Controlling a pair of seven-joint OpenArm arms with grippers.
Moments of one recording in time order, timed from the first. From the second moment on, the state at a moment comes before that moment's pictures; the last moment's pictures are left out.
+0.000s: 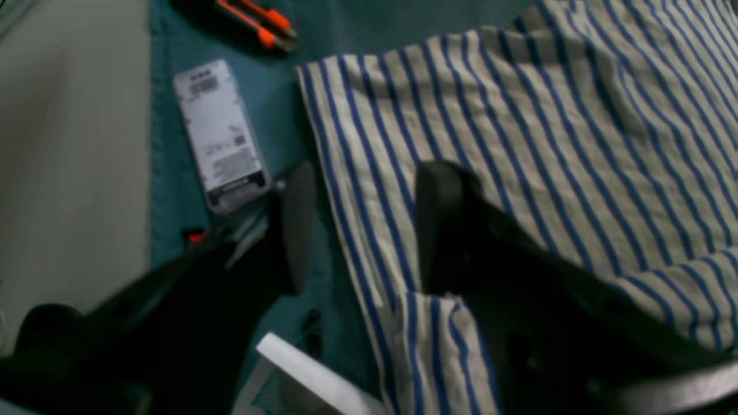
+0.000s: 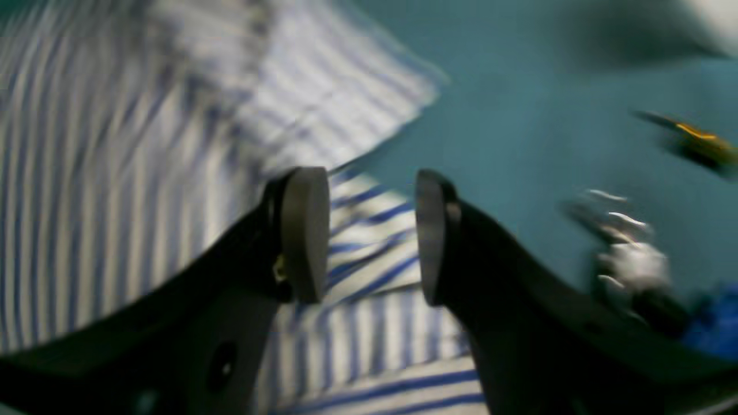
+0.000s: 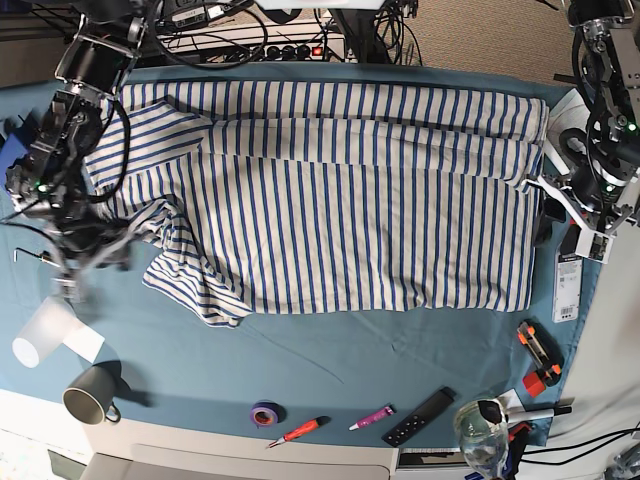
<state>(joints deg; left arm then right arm) 12.0 -21.7 -22.2 109.0 -29.9 -26.1 45.1 7.7 20.2 26.3 96.8 24.6 17.5 -66.2</state>
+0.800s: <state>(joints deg) 12.0 -17.4 -22.2 109.0 -30.7 -25.9 45.1 24.6 19.5 31.2 51.2 35.1 21.9 -58.8</state>
